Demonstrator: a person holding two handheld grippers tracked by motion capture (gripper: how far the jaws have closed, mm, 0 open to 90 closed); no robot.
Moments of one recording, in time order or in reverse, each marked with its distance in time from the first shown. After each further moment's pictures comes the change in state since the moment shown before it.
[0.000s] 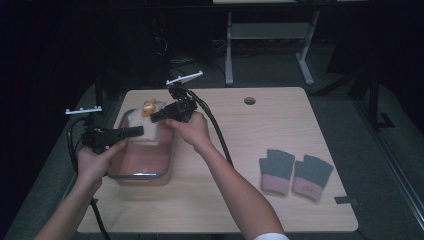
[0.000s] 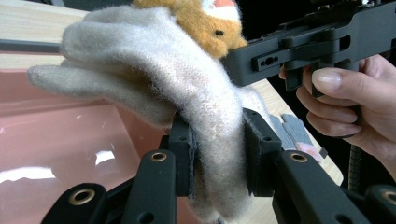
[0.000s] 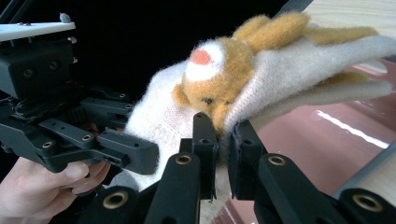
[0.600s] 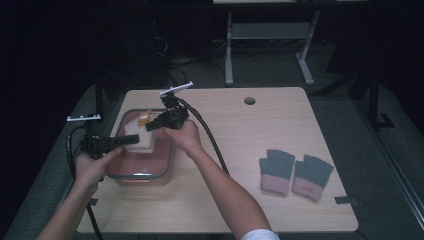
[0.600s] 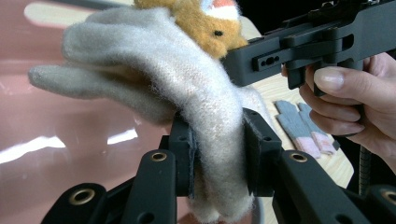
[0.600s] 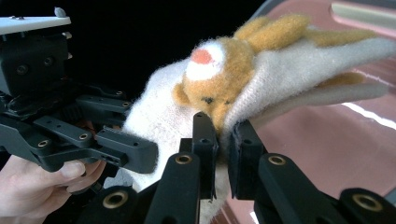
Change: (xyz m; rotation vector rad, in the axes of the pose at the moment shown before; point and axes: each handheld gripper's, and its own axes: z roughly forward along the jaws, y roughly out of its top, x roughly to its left) left arm 0.036 -0.020 0.003 0.054 0.030 -0.079; right arm -0.020 -0.010 0.045 0.063 0.017 0.052
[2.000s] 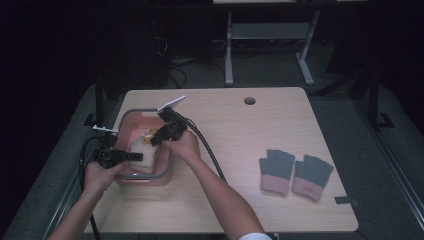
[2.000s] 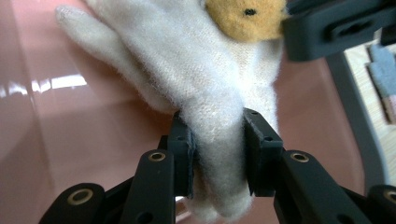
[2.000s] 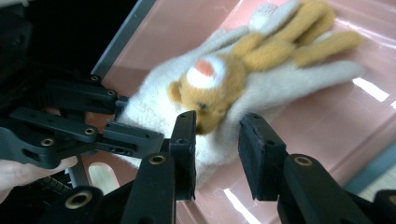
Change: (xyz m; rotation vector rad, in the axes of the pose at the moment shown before) left arm 0.030 -0.028 0.035 0.274 0.221 -0.045; right arm -0.024 -0.020 0.038 0.149 -0.162 0.024
